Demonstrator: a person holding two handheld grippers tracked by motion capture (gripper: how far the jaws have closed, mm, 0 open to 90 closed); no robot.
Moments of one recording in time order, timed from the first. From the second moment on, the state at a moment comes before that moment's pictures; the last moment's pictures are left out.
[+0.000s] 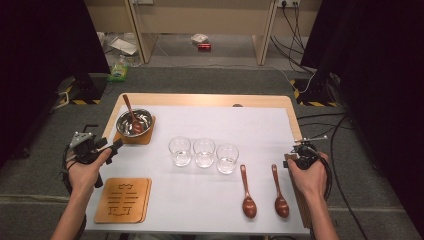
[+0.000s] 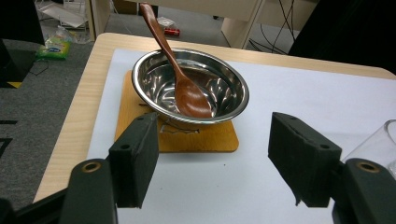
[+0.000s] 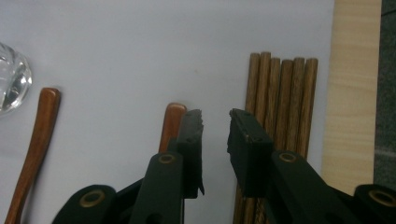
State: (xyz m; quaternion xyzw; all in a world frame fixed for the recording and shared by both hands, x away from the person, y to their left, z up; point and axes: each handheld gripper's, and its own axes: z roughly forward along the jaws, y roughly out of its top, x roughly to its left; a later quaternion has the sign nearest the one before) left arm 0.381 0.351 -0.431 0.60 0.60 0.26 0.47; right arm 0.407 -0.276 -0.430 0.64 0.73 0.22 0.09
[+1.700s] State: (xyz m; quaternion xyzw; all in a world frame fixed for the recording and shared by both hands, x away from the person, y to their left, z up) left arm 0.380 0.349 -0.434 0.60 0.60 0.26 0.46; right arm 0.425 -0.267 -0.446 0.68 0.73 0.08 0.03
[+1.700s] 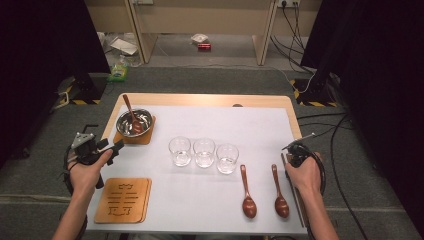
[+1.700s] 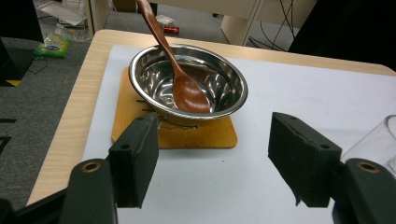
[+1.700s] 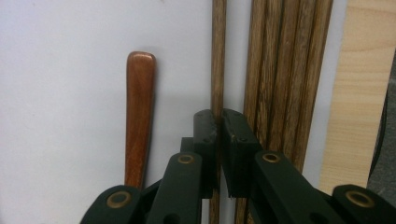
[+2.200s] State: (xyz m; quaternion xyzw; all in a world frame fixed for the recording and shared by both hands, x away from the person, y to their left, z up) left arm 0.380 0.349 -0.435 0.60 0.60 0.26 0.46; right arm 0.430 -0.264 -0.425 0.67 0.73 0.11 0.06
